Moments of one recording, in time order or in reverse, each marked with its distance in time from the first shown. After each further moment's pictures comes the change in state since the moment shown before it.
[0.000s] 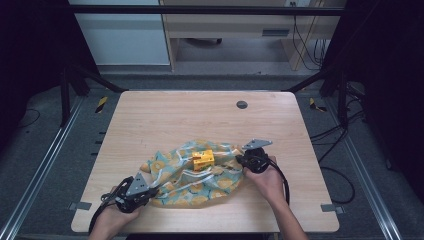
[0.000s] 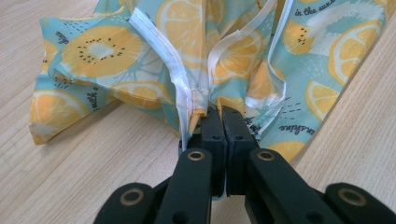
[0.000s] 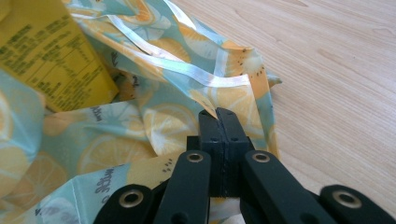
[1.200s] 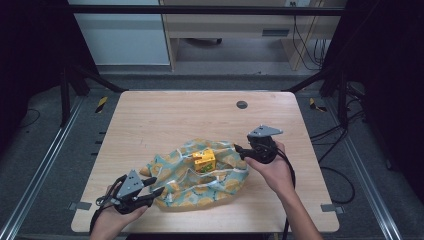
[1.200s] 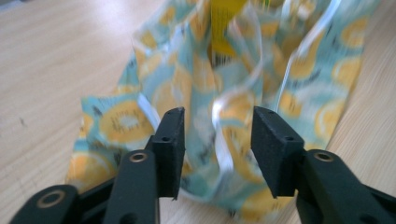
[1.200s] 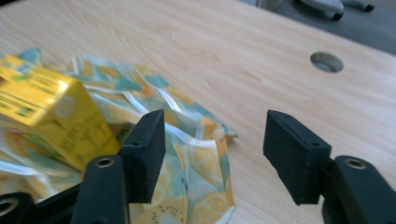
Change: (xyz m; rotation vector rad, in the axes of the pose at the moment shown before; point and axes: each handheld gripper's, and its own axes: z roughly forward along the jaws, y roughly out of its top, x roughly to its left) left arm -0.010 0.020 -0.028 -0.236 0.026 -0.073; right arm -0.004 0.041 -0.044 -0.135 -0.061 -0.020
